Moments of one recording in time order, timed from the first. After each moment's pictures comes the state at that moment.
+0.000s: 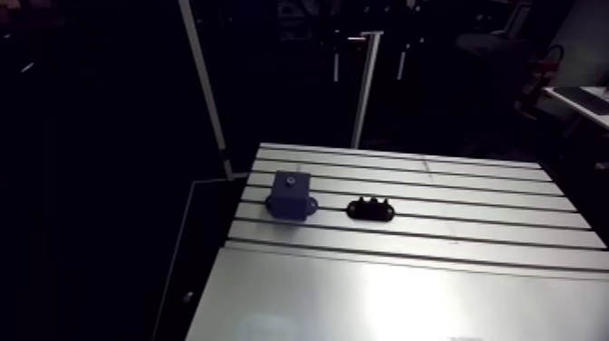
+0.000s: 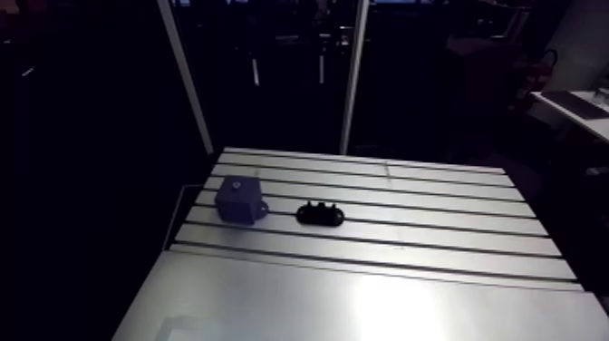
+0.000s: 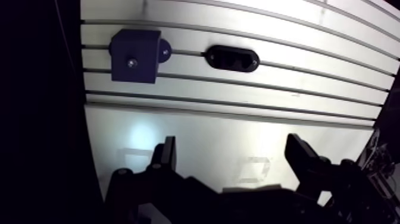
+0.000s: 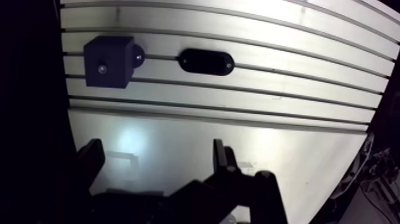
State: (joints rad) arm 0.08 -1.30 1.36 -1.45 -1.62 -1.61
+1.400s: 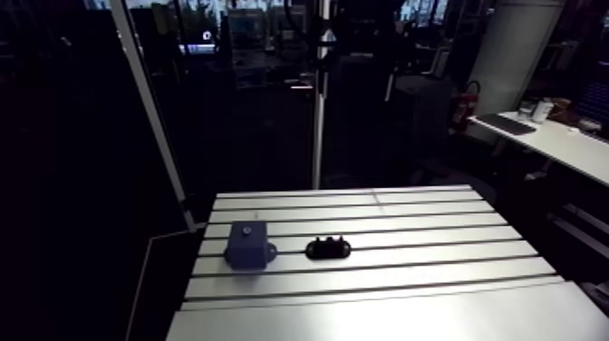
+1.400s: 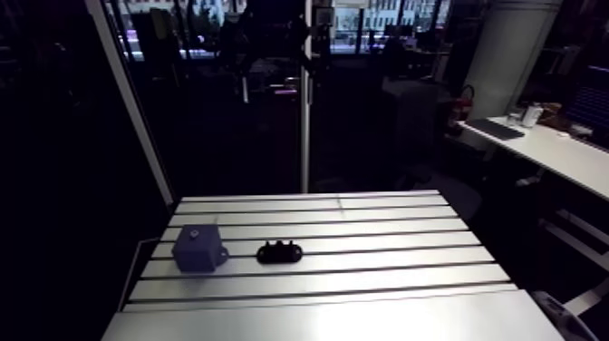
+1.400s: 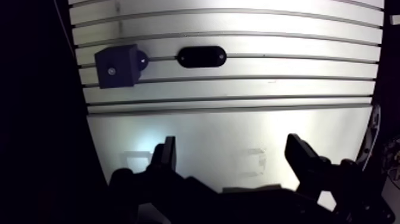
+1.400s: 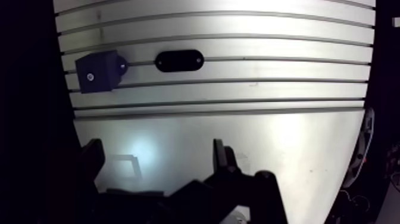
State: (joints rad) arm -0.09 -1.45 1.41 -1.45 -1.56 -1.62
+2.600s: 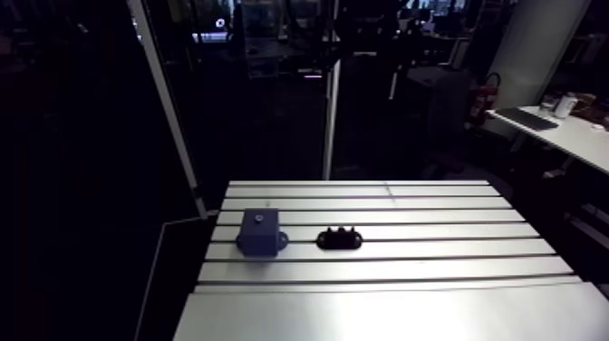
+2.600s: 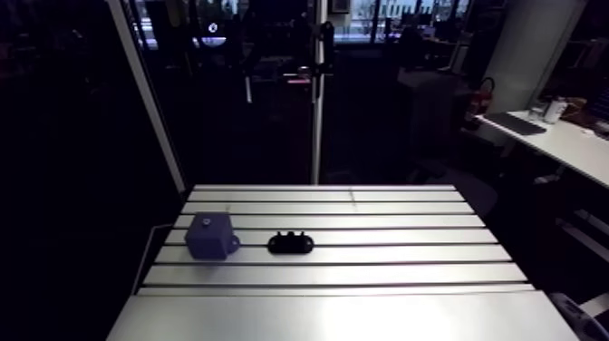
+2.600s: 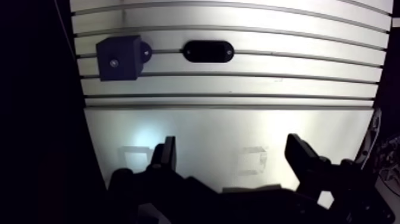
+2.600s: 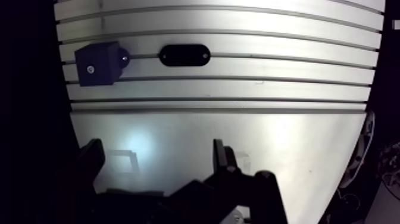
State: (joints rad) arm -0.04 -1.42 1.41 -1.44 -1.58 -1.62
